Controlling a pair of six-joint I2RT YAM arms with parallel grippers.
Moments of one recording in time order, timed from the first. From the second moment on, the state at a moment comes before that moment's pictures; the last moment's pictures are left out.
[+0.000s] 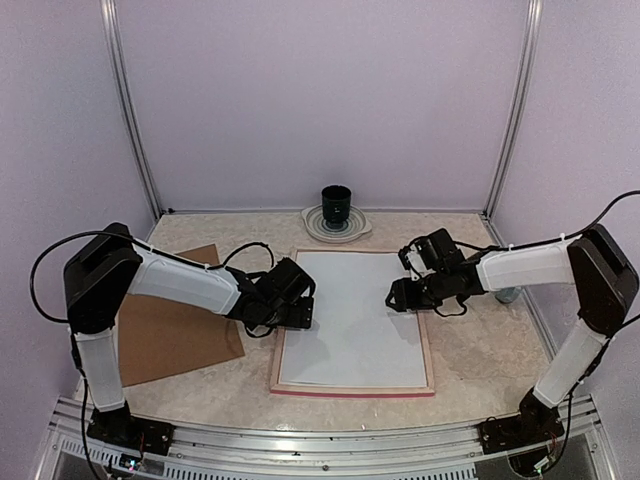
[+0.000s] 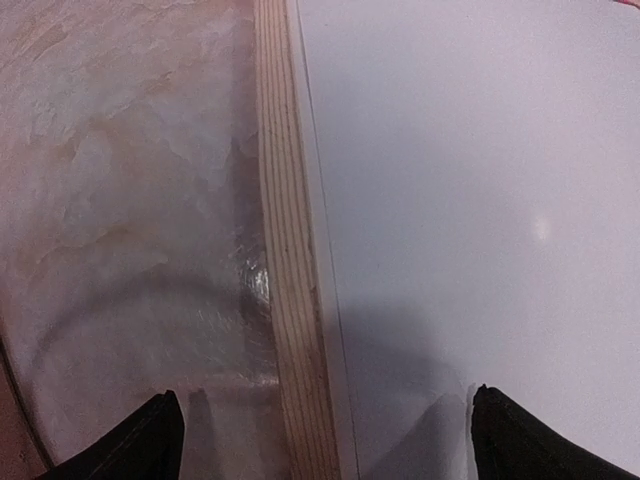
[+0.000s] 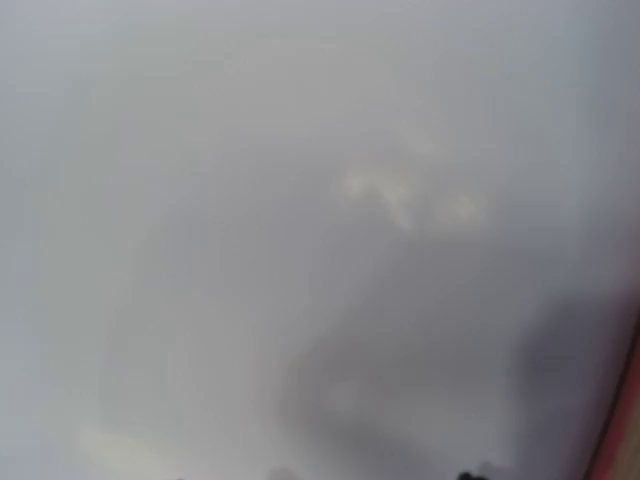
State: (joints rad) left arm -0.93 1.93 1.13 -0.20 -0.46 -0.63; right arm 0.57 1.67 0.88 -0.14 -0.11 0.39
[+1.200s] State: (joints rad) left arm -0.32 1.12 0.59 -0.29 -0.30 -0.78; right arm 0.96 2.08 1.70 -0.39 -0.15 0.35
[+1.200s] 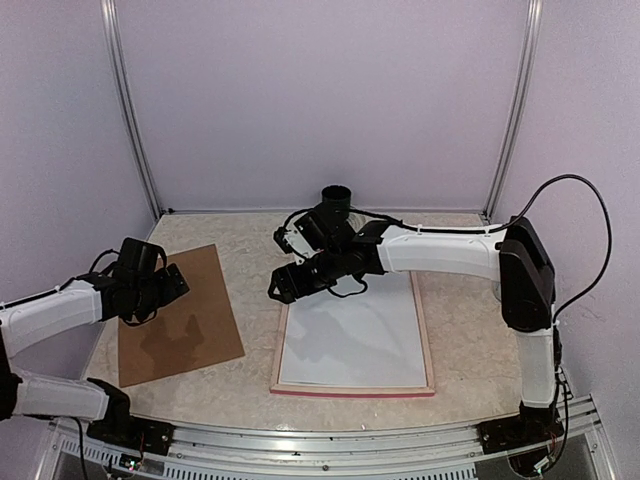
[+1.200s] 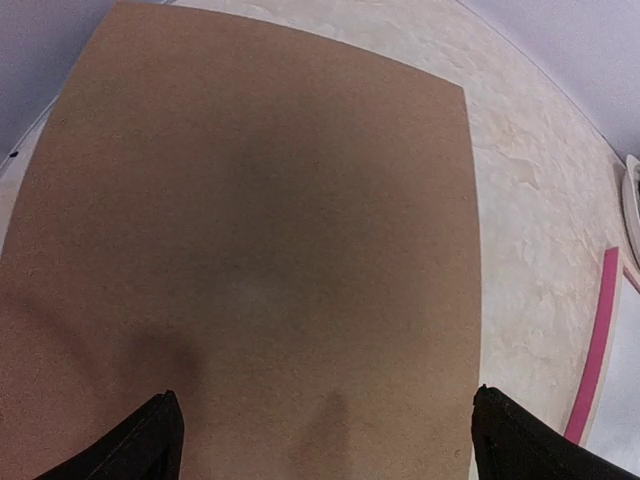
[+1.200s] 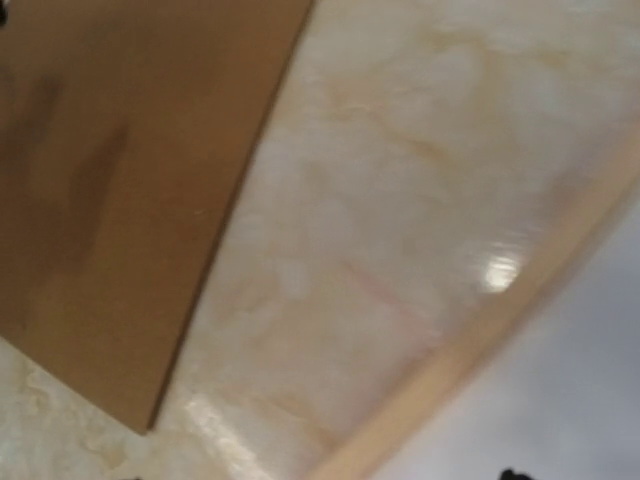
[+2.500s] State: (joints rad) left arm 0.17 1.43 0.58 -0.32 -0.39 -0.90; right arm 1.00 2.18 1.70 -0.40 -0.19 0.35
